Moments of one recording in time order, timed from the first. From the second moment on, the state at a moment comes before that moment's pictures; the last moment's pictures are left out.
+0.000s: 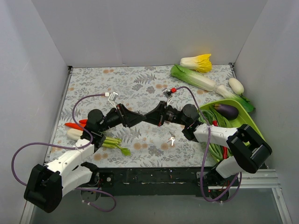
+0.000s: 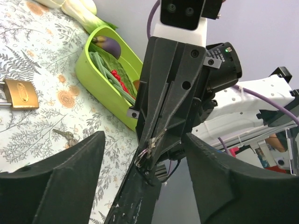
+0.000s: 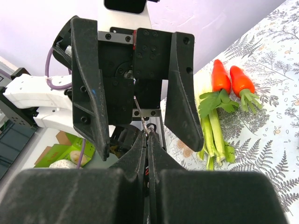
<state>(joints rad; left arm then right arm) -0.44 0.99 0.45 0.67 0.68 -0.97 0.77 1.47 0.64 1.06 -0.64 0.91</state>
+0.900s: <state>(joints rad) -0.43 0.94 0.73 0.14 0.39 -0.63 0.76 1.32 0.62 0.65 -0.46 0.75</state>
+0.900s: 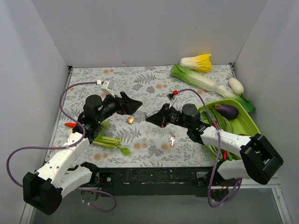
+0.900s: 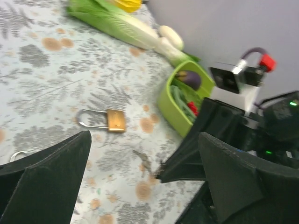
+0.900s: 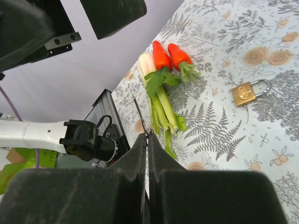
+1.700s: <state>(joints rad) -0.50 1.61 1.04 -0.34 -0.05 -0.13 0.61 1.03 0.47 0.37 -0.40 0.60</state>
